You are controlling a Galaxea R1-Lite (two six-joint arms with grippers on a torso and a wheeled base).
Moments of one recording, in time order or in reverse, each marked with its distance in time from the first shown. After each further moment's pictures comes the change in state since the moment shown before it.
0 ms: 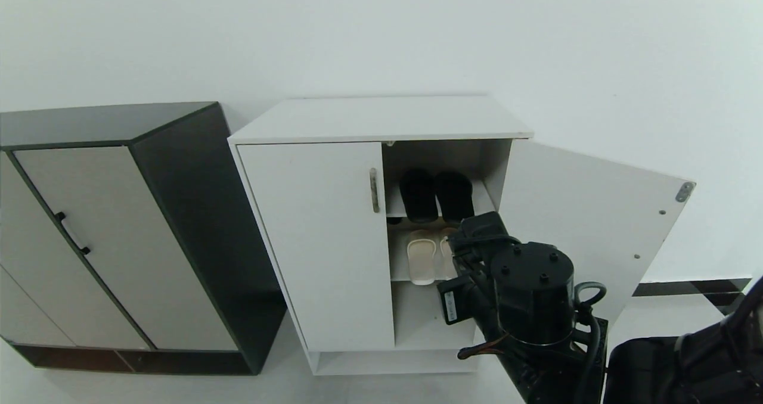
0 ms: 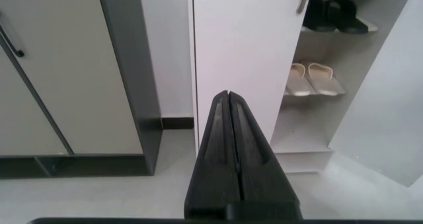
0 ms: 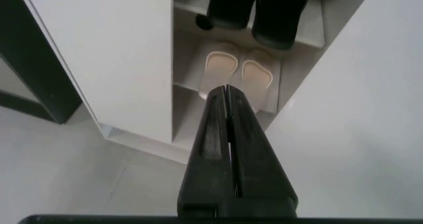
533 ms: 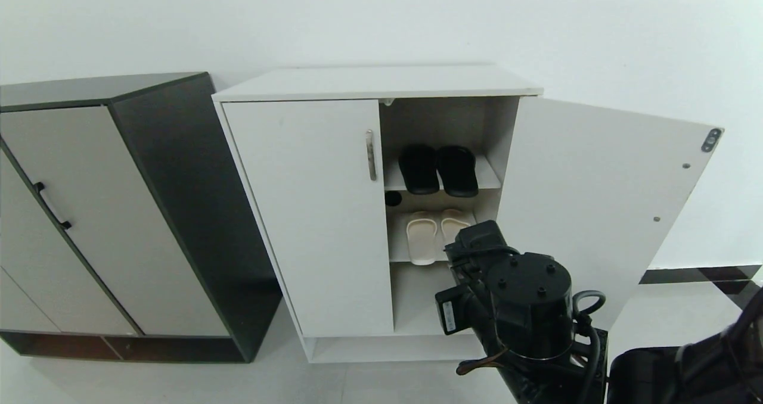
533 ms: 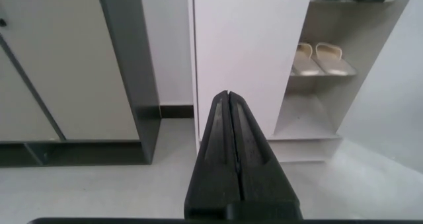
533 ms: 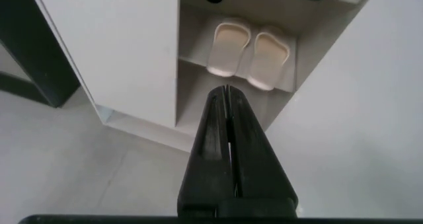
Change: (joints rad) left arm 0.000 0.000 0.000 0.000 0.000 0.000; right arm 0.003 0.002 0.022 -0.002 -0.005 0.014
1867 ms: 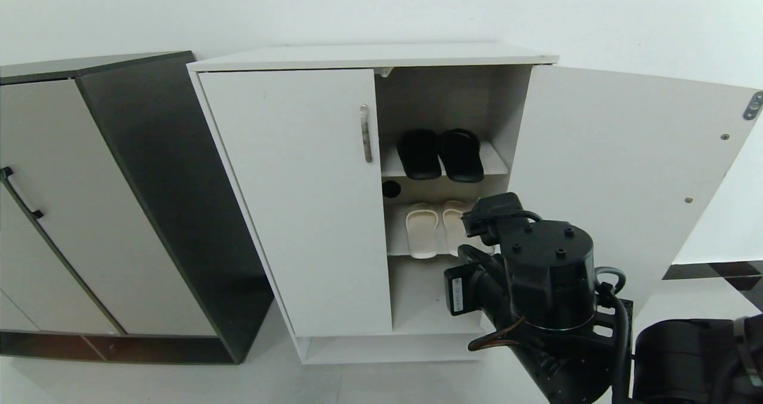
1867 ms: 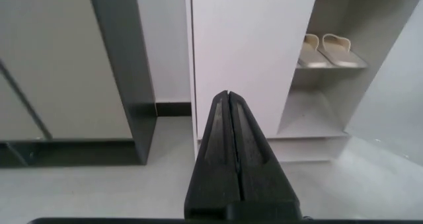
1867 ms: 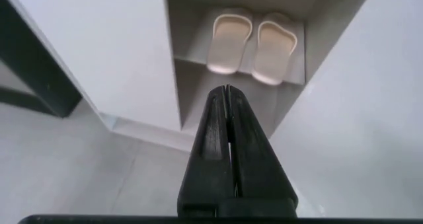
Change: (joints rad) left arm 0.000 0.000 0.000 0.000 -0.001 -0.003; right arm 0.008 -0.092 -0.080 0.197 0.003 0.103
